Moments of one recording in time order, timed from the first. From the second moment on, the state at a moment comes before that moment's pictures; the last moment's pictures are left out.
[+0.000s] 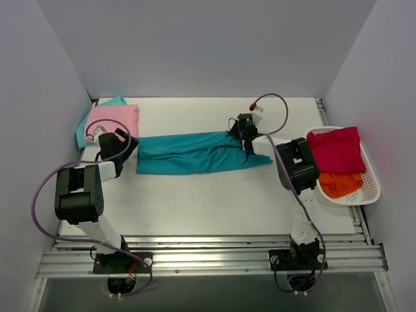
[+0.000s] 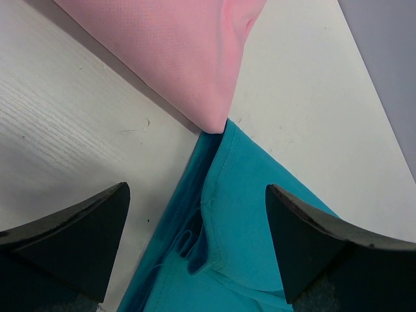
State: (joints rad) left arm 0.10 1.74 0.82 0.41 -0.02 -0.83; right arm 0.35 2.20 1.38 0.26 0.27 0.68
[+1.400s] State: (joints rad) left arm 0.11 1.75 0.81 0.44 0.02 -0.83; right arm 0.77 1.73 0.87 -0.02 0.76 0.87
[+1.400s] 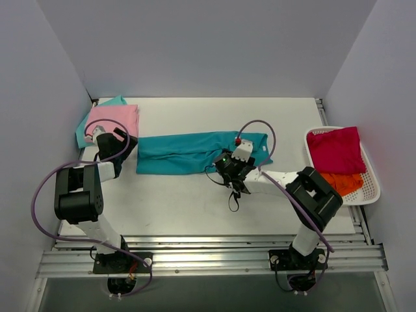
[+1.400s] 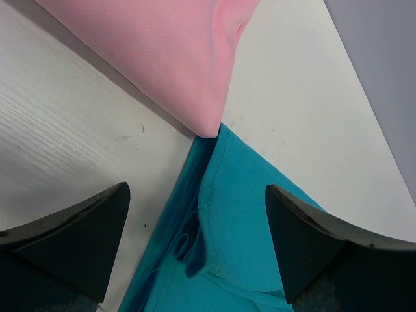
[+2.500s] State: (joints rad) left arm 0.11 1.75 0.80 0.48 0.03 -0.83; right arm 0.53 1.90 1.11 0.02 0.65 0.80
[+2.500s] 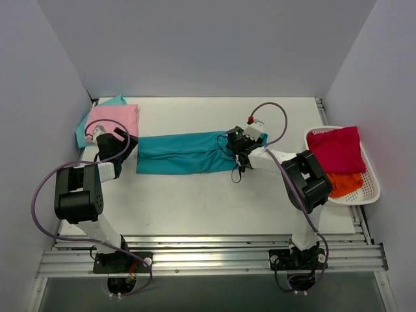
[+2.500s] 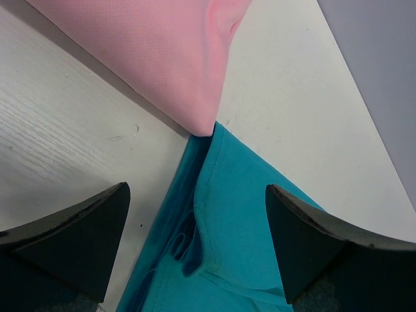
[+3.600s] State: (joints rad) left arm 0.11 1.75 0.79 0.49 0.04 -0.83; right arm 0.52 1.92 1.24 0.02 0.60 0.78
